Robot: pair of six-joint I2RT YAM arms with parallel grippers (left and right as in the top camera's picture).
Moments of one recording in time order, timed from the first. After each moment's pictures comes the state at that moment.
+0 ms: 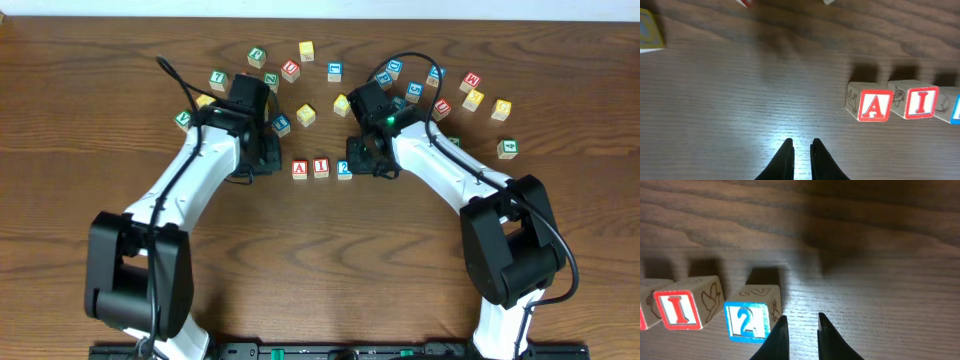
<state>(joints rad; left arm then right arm) -0.26 1.78 1.28 -0.84 0.07 -0.36 0.49 2.00 1.43 -0.73 -0.04 0.47</state>
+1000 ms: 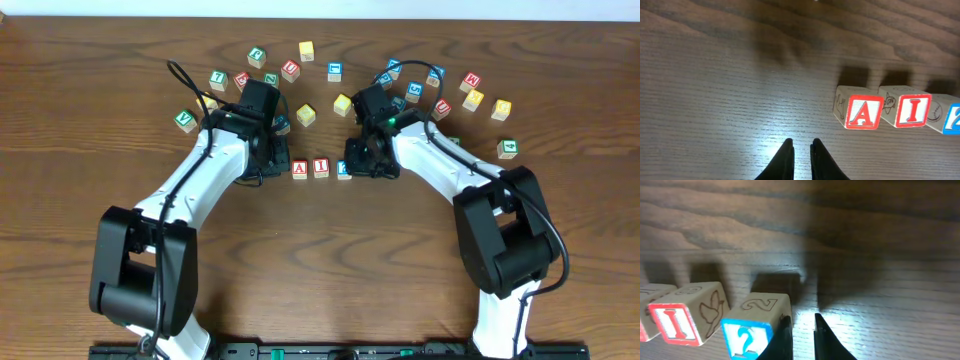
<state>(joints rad) -0.30 1.80 1.26 -0.78 0.07 -0.44 0.46 2.05 1.41 -0.68 -0.16 0.51</state>
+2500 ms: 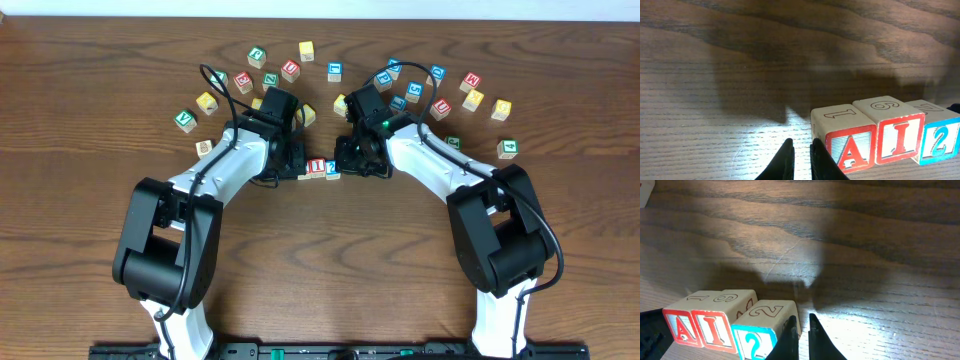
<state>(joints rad) -0.35 1.93 1.25 -0.64 0.14 -0.41 0.48 2.07 1.41 -0.59 -0.23 0.56</state>
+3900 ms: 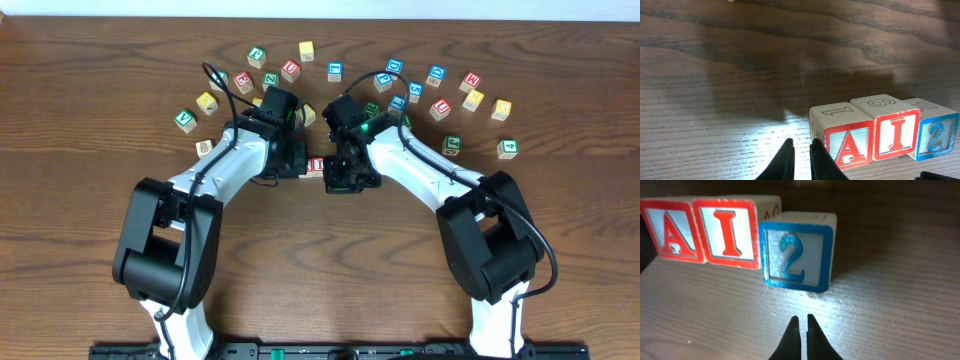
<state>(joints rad) -0.35 1.93 1.25 -0.62 0.16 -0.36 0.57 2.07 1.48 -0.84 -0.21 0.49</state>
